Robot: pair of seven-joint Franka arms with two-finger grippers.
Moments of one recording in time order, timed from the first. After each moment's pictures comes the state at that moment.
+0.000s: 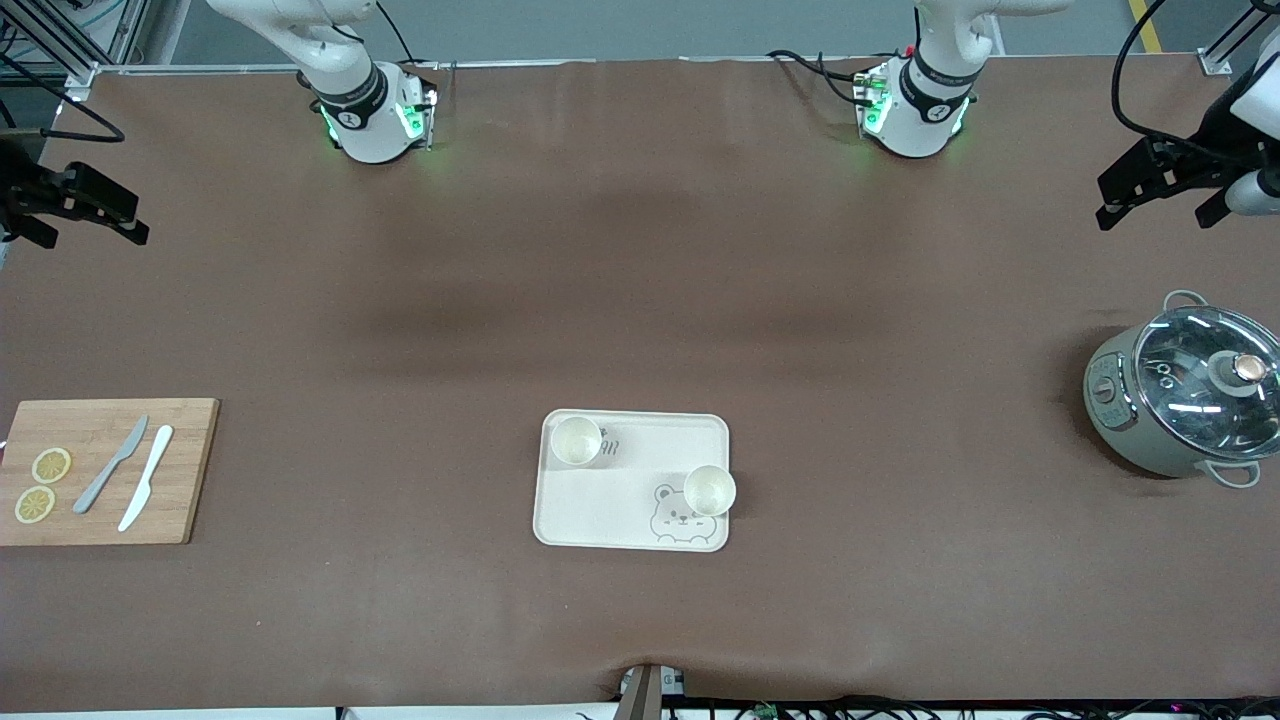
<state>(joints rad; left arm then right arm) -0.07 -0.12 -0.02 -1.60 0.03 1.56 -0.08 -0.07 -0.08 0.03 -1.60 0.01 1.51 -0.07</state>
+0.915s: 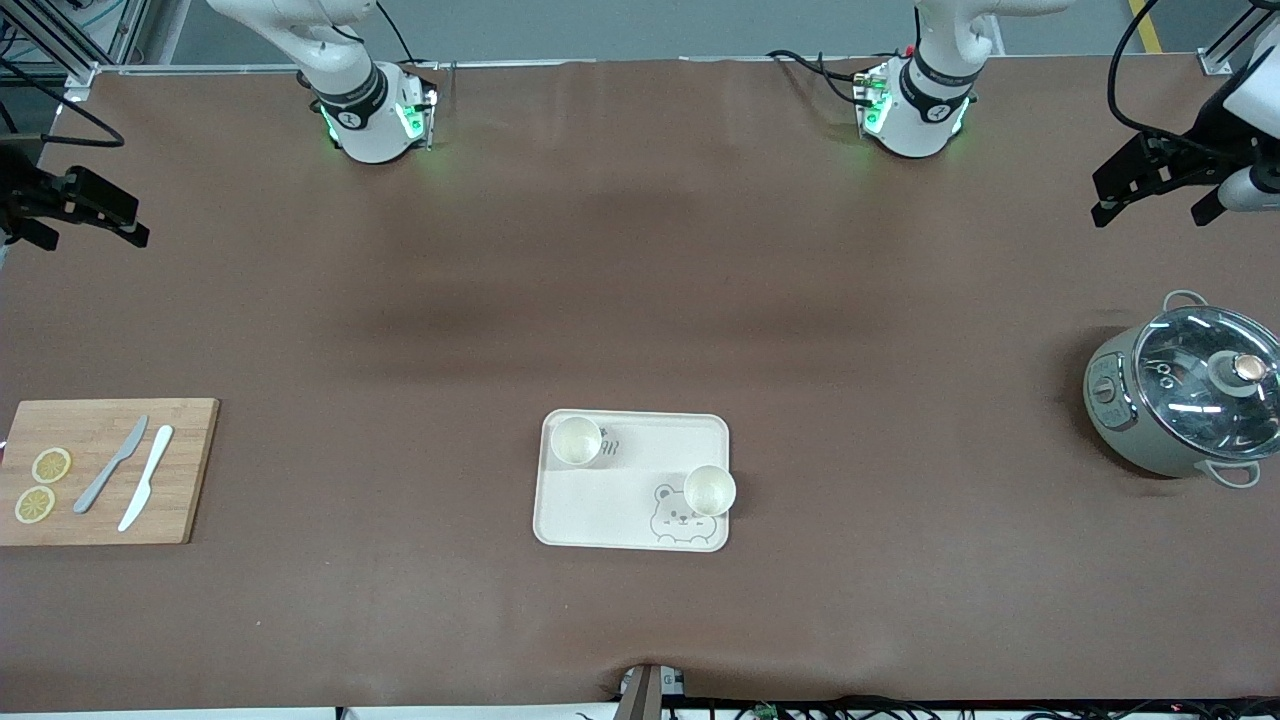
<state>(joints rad) -0.08 -0.12 -0.02 -1.59 0.03 1.55 -0.08 -0.08 -0.07 0.03 -1.60 0.01 1.51 -0.07</state>
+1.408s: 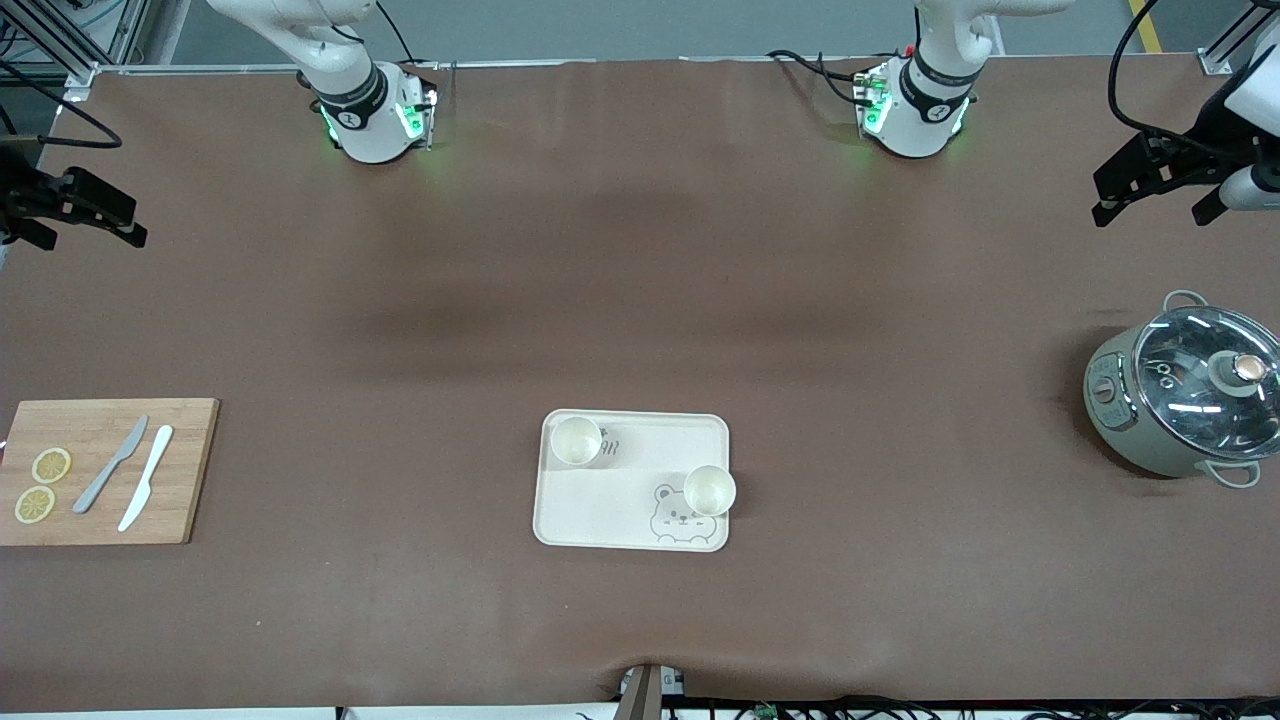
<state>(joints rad) -0.08 -0.12 -0.02 -1.59 0.03 1.55 -0.08 -0.08 -0.07 0.03 -1.60 0.01 1.50 -0.07</state>
